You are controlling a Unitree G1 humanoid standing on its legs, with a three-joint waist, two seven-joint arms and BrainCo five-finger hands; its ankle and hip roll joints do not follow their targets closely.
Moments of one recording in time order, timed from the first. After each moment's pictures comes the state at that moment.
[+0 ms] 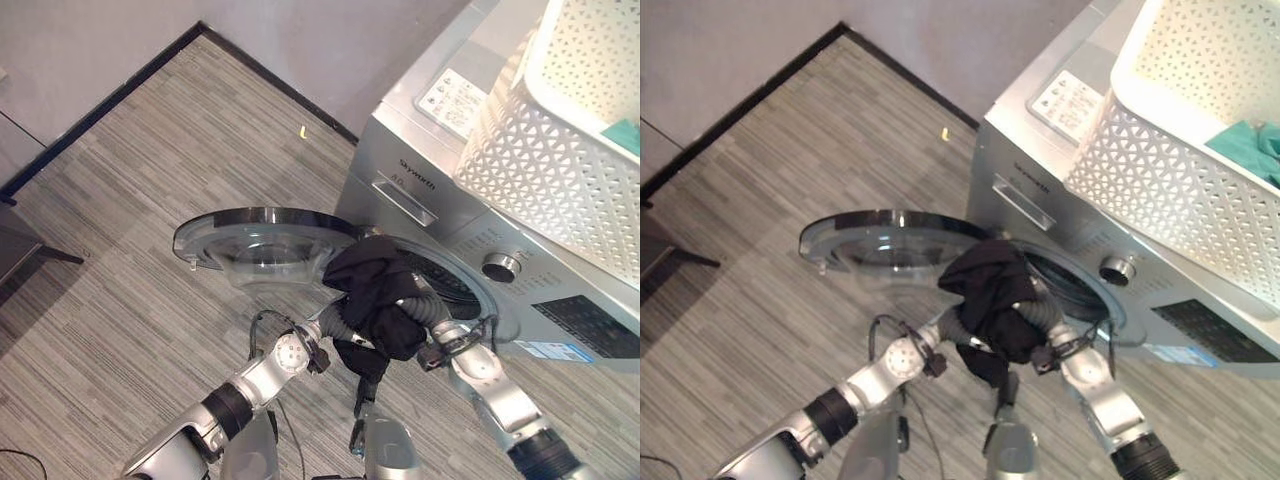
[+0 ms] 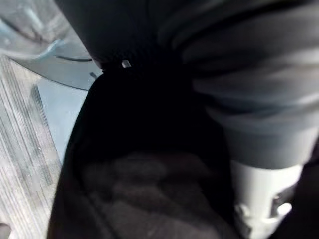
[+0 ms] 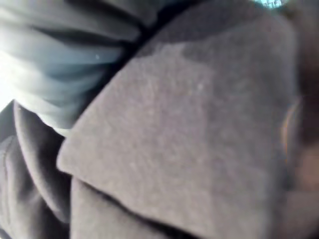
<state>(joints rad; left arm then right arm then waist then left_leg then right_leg) -0.46 0.26 -0.76 0.39 0.00 -0.01 0.07 -0.11 -0.50 0.38 0.01 0.31 -0.02 -0.05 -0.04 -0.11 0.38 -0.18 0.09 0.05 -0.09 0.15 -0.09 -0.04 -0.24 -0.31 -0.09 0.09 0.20</state>
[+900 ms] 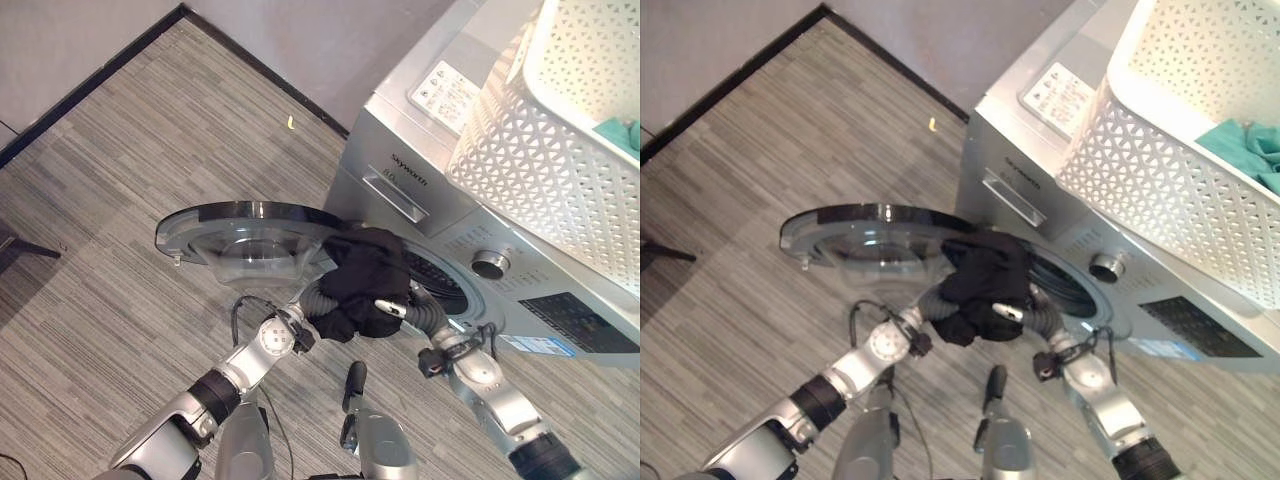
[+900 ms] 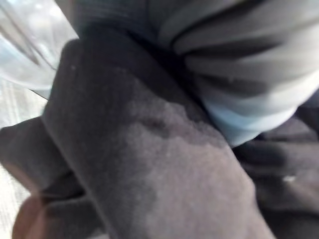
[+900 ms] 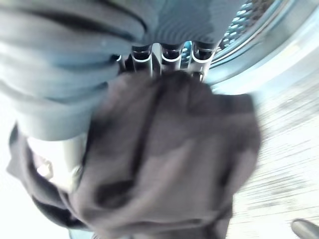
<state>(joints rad) -0.45 0.34 -0.68 0.40 -0.03 -0.02 0.10 0.01 -0.51 0.31 0.04 0.37 -0.02 -0.01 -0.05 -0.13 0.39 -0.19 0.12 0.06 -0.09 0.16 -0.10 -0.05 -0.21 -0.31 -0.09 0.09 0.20</state>
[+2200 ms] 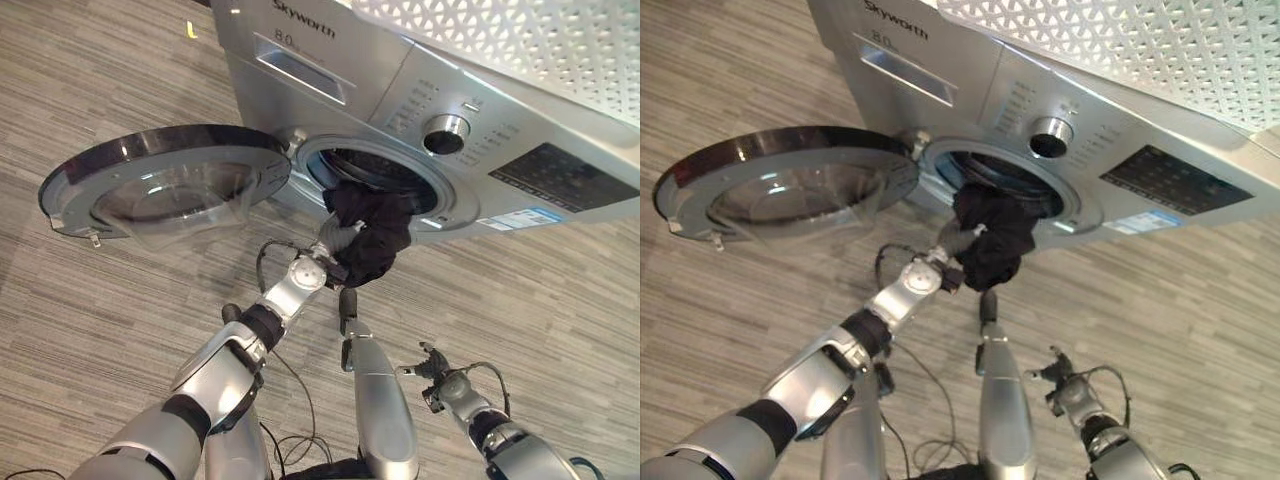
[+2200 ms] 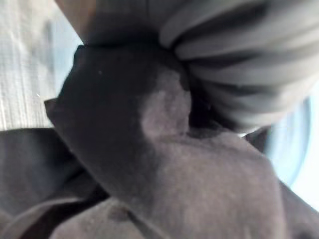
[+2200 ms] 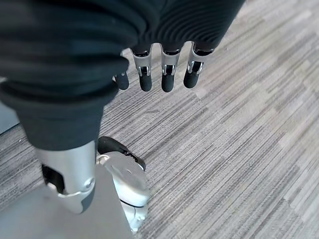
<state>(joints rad) -0.96 0.15 -0.56 0.89 -0.40 -0.10 0.24 -0.41 -0.28 0.43 1.14 0.04 0.01 -0.19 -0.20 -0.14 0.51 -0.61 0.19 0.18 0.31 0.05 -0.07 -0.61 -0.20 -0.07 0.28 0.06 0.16</state>
